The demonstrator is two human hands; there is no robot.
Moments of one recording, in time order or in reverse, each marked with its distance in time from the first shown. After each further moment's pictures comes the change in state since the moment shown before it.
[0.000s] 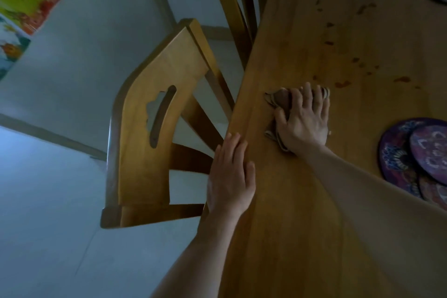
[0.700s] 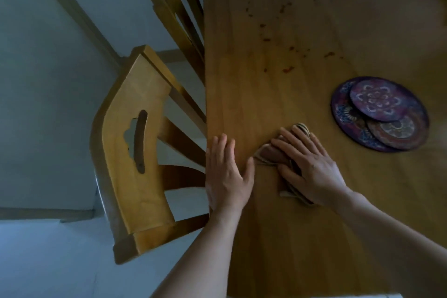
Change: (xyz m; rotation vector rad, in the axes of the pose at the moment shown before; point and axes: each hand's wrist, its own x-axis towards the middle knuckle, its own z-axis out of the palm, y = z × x) left_hand -0.003 -0.004 -0.006 -0.042 -0.021 0.179; right_hand -0.155 0.044 -0.022 0.004 -0.096 -0.159
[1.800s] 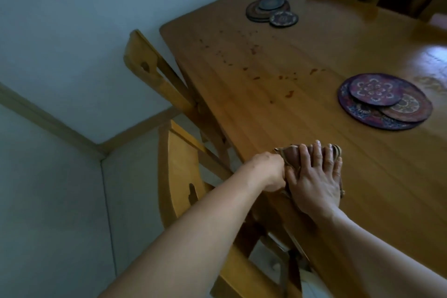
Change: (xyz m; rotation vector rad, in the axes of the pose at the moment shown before) left_hand 0.157 0.012 -0.107 0.488 -1.027 0.672; right_hand 0.094 -0.139 0.058 -0.026 0.336 0.925
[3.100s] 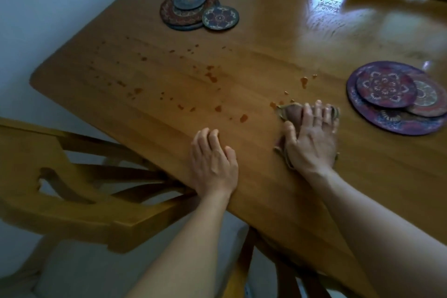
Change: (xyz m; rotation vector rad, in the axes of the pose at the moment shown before) left_hand 0.227 -0.198 -0.084 -0.088 0.709 0.073; right_hand 0.233 -0.085 0.014 0.075 0.220 0.558
